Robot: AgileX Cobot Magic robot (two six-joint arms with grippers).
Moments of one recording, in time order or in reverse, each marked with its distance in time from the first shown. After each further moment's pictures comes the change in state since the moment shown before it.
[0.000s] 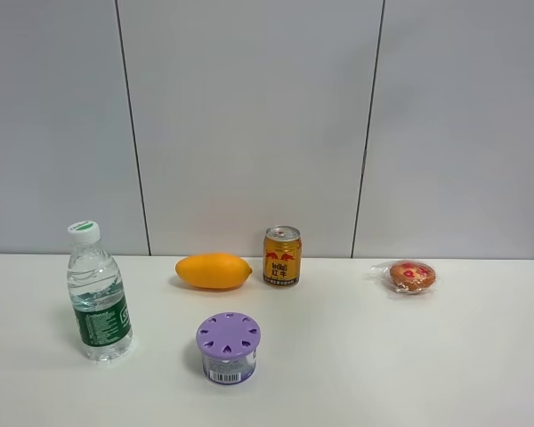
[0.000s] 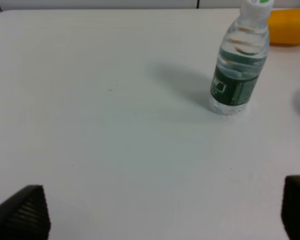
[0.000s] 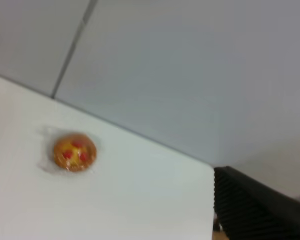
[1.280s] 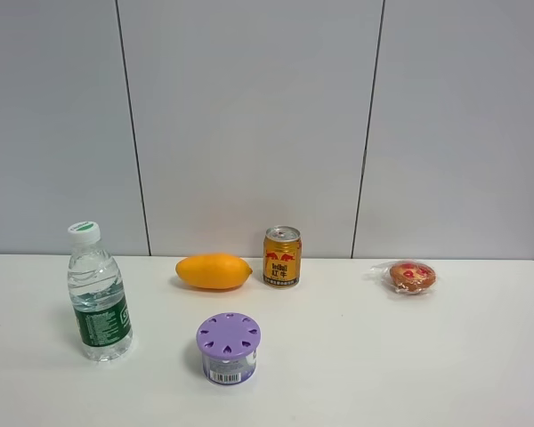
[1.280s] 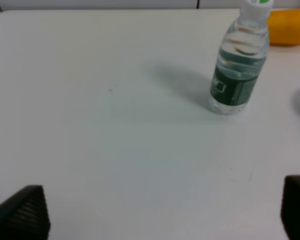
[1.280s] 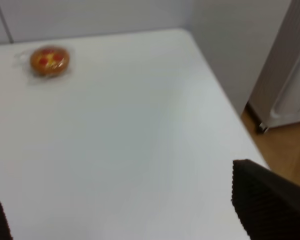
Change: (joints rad) left arm 0.000 0.000 0.000 0.000 0.000 0.000; right arm -0.331 -1.134 0.713 0.162 0.218 0.229
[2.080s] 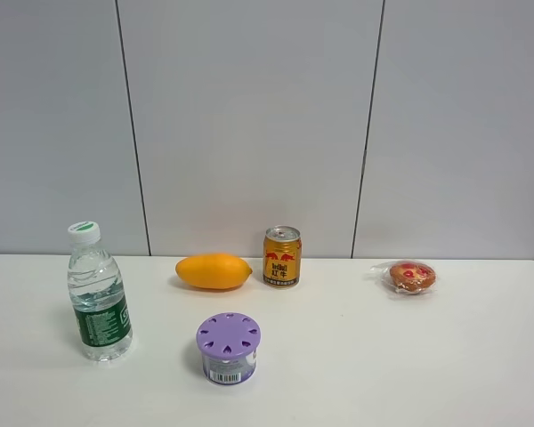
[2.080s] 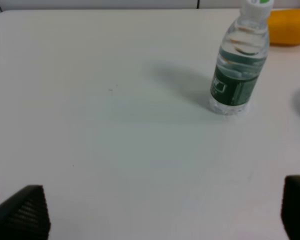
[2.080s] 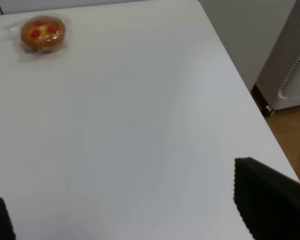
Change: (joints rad) left arm 0.000 0.000 0.000 0.000 0.000 0.000; right arm 0.004 0.000 0.177 -0.032 -0.145 0.043
